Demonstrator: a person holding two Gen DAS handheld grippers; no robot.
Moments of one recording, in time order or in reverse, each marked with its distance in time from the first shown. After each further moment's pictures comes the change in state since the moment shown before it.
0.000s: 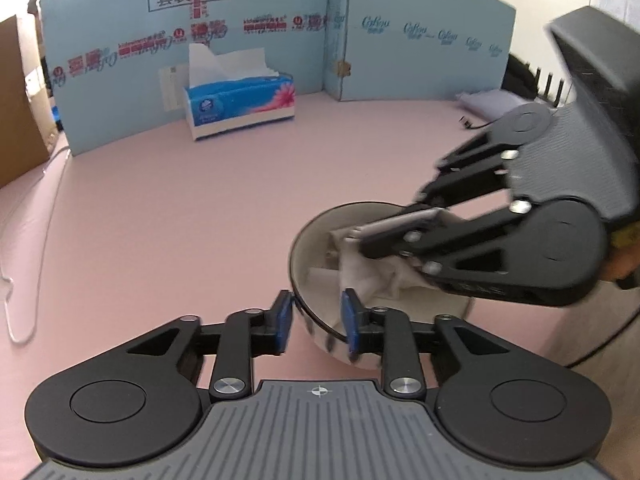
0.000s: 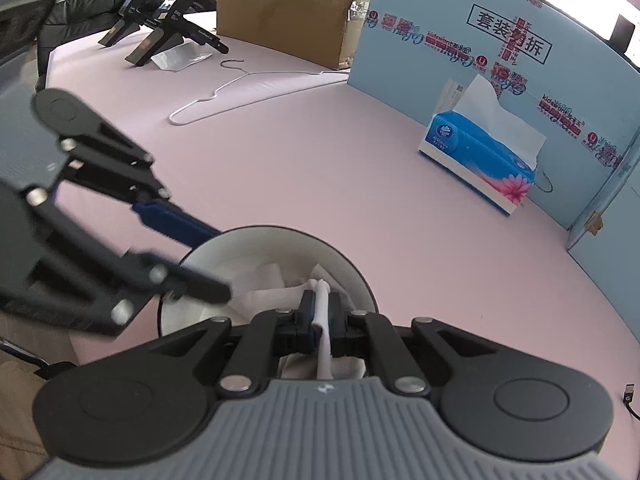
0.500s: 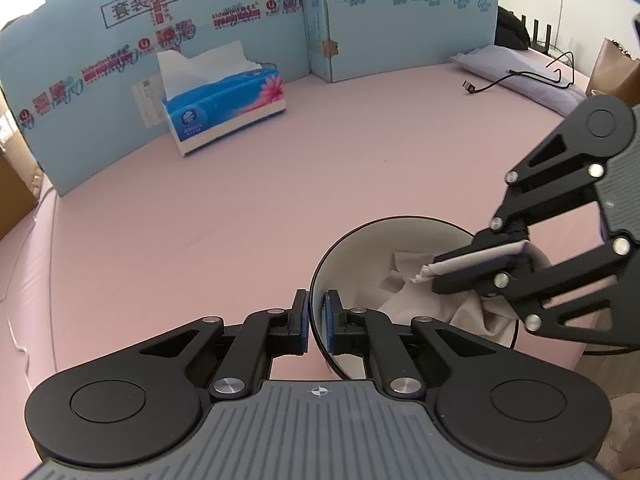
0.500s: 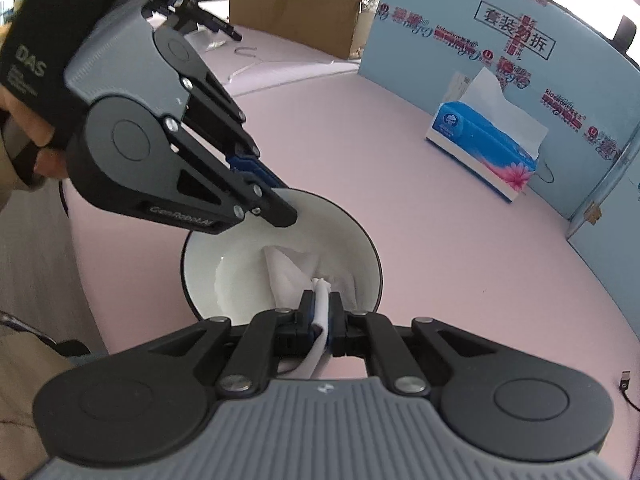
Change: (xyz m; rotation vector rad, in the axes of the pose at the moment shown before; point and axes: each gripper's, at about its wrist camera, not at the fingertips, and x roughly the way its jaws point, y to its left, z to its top) left arm 0.019 0.010 0.021 0.106 0.045 -0.009; right arm -0.002 0.008 -0.004 -0.051 0.057 -0.008
